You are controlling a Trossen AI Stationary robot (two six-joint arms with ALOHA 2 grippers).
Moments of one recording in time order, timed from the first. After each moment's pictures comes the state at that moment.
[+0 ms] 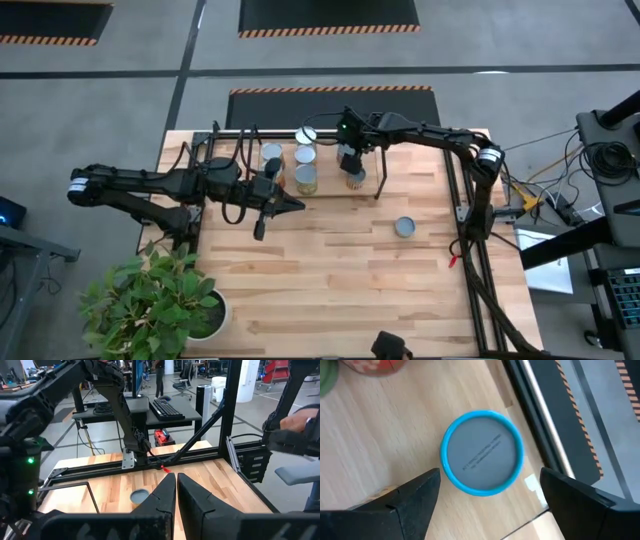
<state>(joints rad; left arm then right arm) -0.03 1.11 0.99 -0.02 0.11 0.08 -0.51 1.88 1.57 -0.78 0.15 -0.18</state>
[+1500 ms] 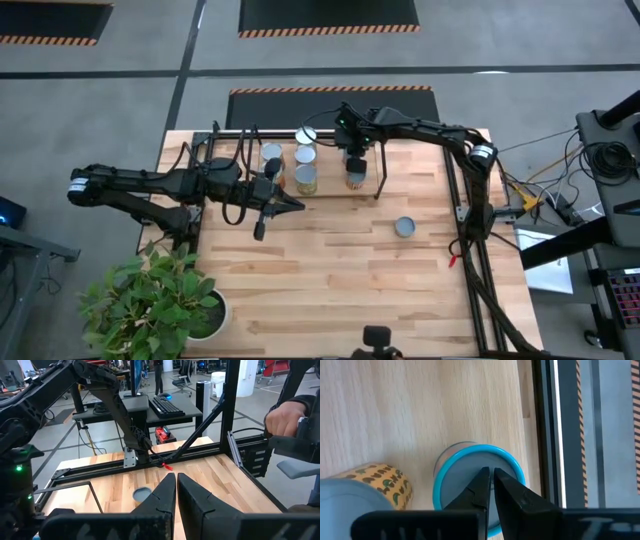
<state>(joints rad) -0.03 1.11 0.98 -0.03 0.11 0.12 -0.55 1.95 1.63 -0.84 0.05 -0.50</state>
